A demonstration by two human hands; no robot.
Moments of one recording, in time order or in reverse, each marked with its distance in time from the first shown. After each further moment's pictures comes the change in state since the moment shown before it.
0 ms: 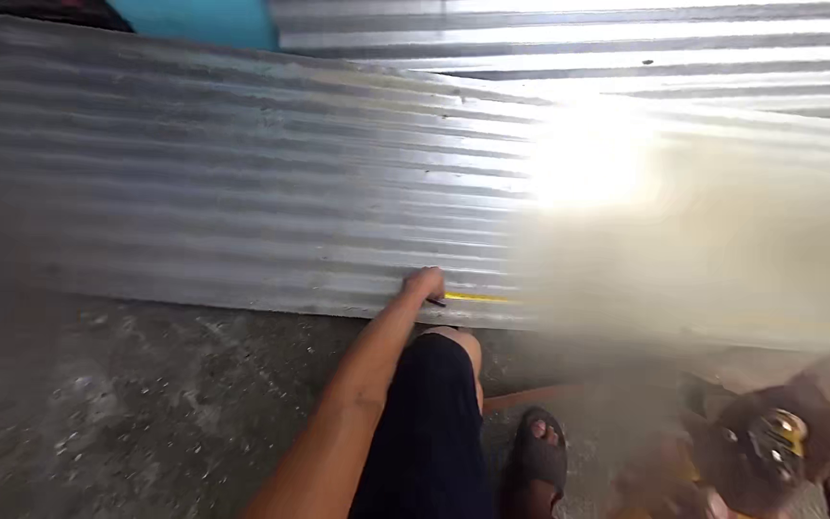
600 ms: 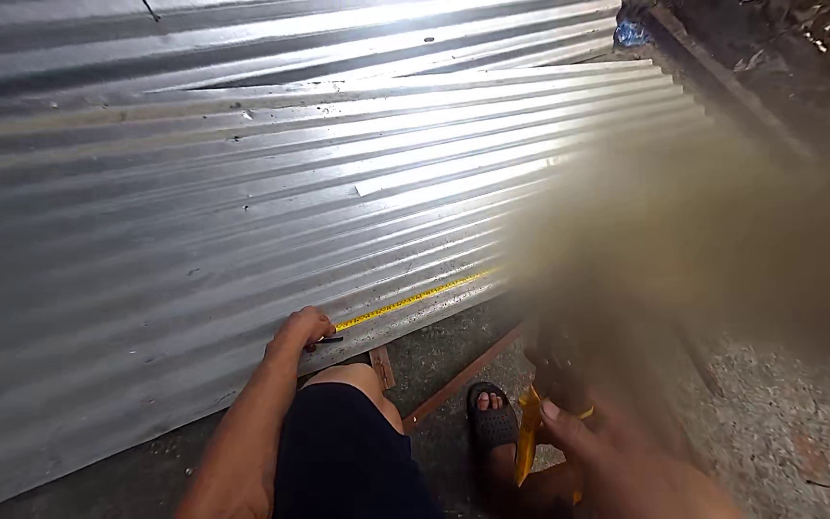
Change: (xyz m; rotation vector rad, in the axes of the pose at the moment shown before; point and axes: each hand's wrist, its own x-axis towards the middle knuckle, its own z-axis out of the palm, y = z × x) left_hand 0.010 0.014 -0.006 0.125 -0.056 0.067; right_hand -0.005 0.009 0.010 -0.214 0.233 0.110
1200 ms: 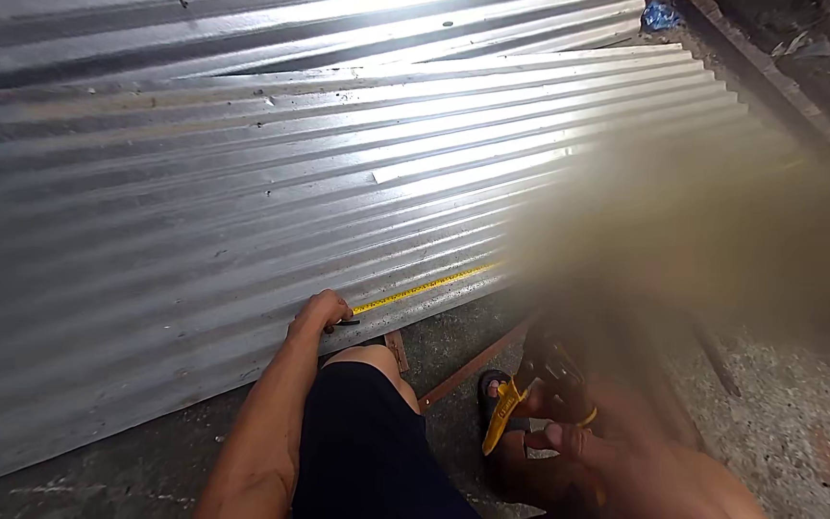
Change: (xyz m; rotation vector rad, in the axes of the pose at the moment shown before) left_hand -0.004 -0.003 0.002 -0.007 -0.009 -0.024; right_hand 0.000 0.010 -0.016 -0.068 -0.321 0.010
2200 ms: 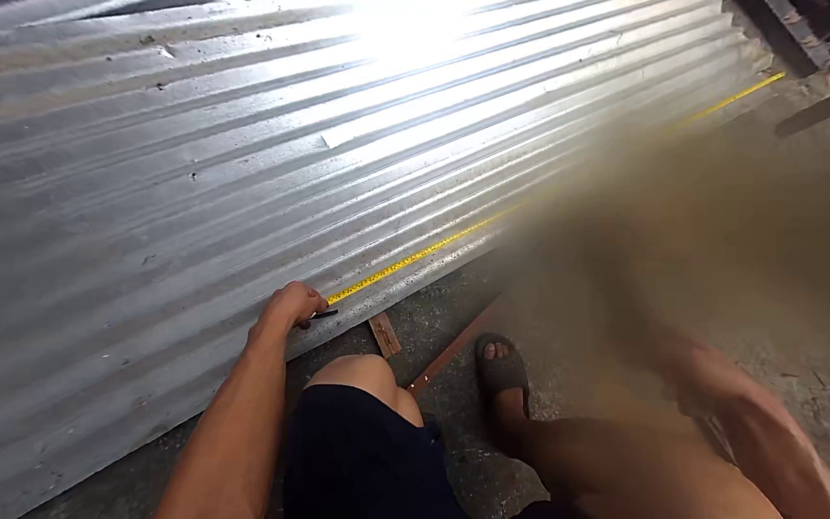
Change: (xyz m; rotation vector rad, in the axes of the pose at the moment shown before) left_hand 0.017 -0.019 0.004 0.023 -0.022 0.067; right_hand -0.028 0.050 -0.110 -0.062 0.421 0.403
